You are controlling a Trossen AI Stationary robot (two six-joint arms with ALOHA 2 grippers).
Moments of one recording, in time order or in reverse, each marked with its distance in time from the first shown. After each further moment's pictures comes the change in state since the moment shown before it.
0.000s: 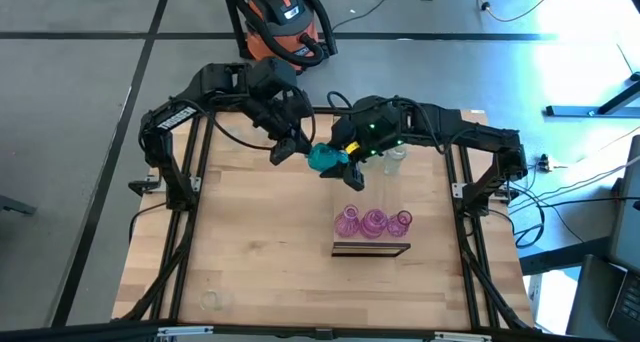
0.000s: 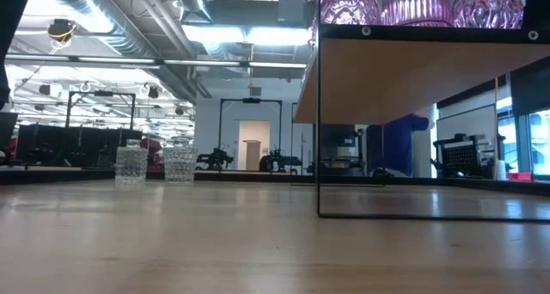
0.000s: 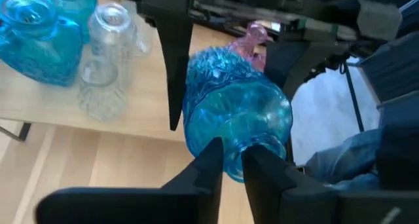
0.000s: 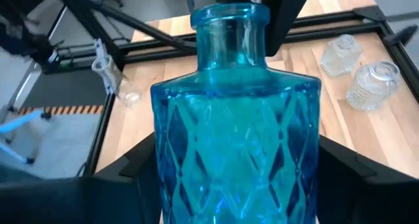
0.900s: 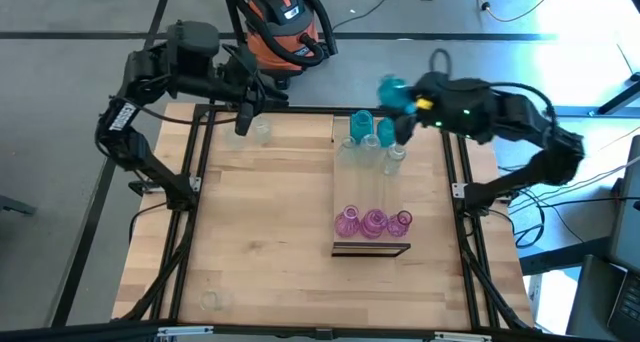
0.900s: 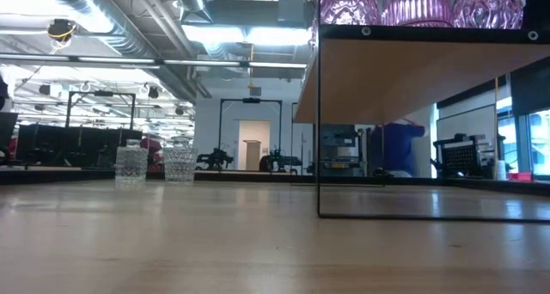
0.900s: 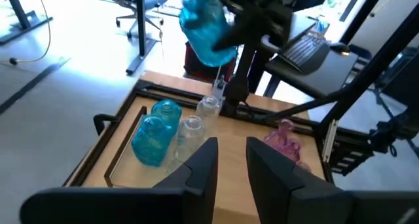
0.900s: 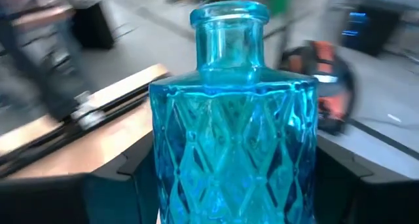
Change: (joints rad) left arm 0.074 -0.221 0.001 0.163 -0.207 0.045; right arm 0.001 -0.405 -0.146 -0.085 0.728 0.247
